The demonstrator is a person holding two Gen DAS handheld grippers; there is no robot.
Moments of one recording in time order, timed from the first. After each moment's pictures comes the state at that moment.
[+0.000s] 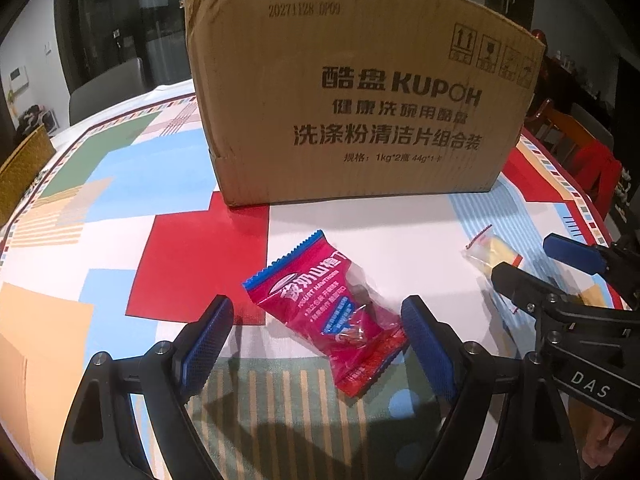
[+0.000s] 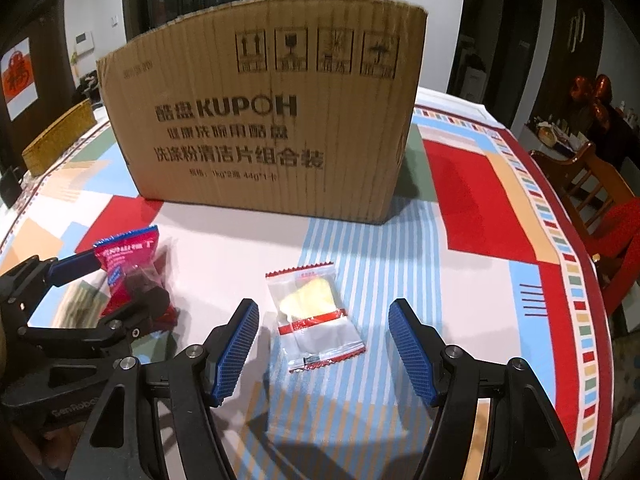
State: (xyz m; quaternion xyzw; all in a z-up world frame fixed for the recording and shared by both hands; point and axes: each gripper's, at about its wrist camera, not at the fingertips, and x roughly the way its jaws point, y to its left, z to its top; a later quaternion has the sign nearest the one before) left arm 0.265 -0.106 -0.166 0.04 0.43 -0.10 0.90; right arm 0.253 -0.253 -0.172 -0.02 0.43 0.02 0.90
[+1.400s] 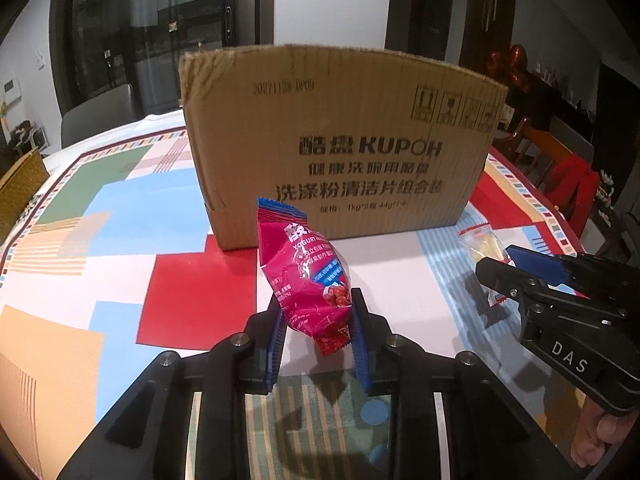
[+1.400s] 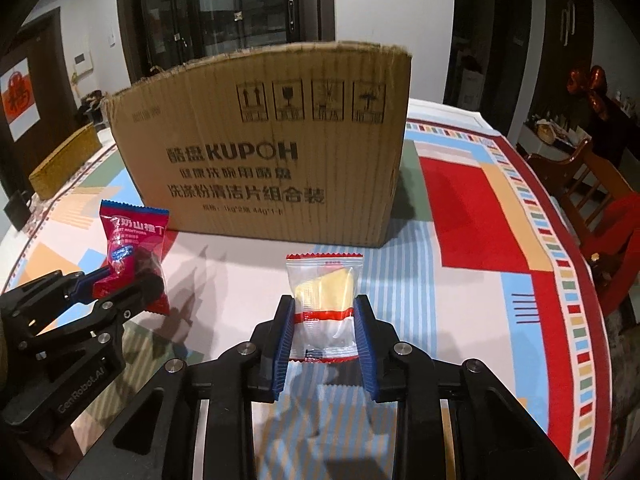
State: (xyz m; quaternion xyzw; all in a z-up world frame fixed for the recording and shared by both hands) left arm 0.255 -0.108 -0.131 0.04 0.38 -0.13 0.91; right arm 0.244 -0.250 -0.139 0.01 0.40 0.02 0.91
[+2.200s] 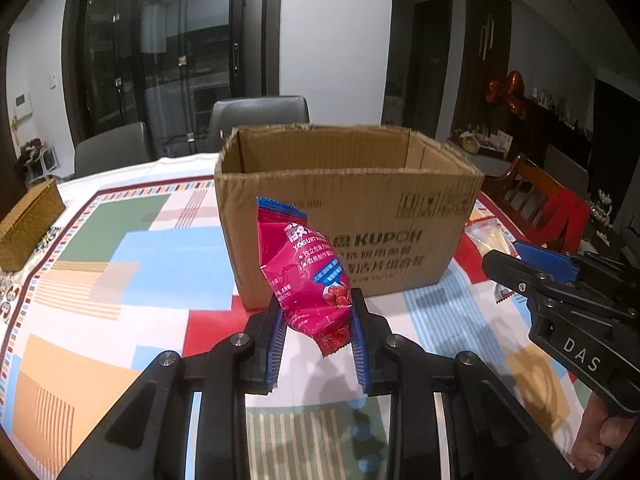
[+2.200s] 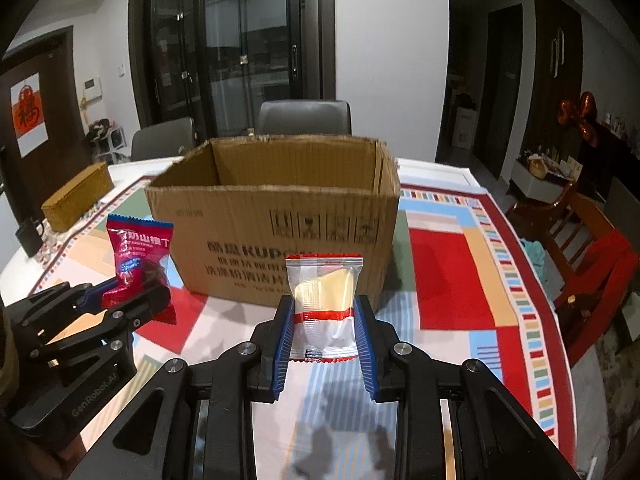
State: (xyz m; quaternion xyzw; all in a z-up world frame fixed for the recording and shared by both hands) left arm 0.242 -0.102 -0.069 0.03 0.33 -0.13 0.94; right arm 0.231 -0.245 -0.067 0.00 0.33 0.02 0.94
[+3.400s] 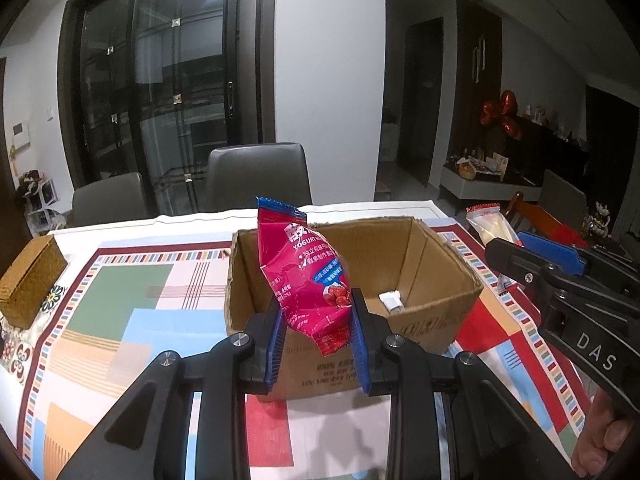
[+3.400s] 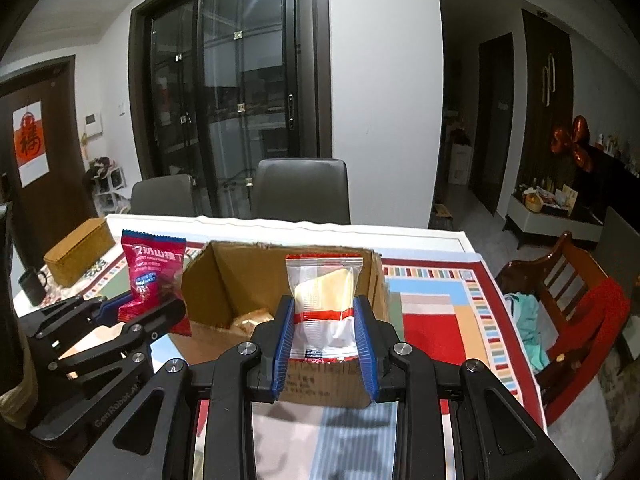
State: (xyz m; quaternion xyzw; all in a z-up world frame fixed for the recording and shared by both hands) left arm 0.297 -0.107 -0.001 0.04 0.28 -0.14 0.95; right arm 0.270 -0.250 0.009 0.01 0.27 0.01 0.96
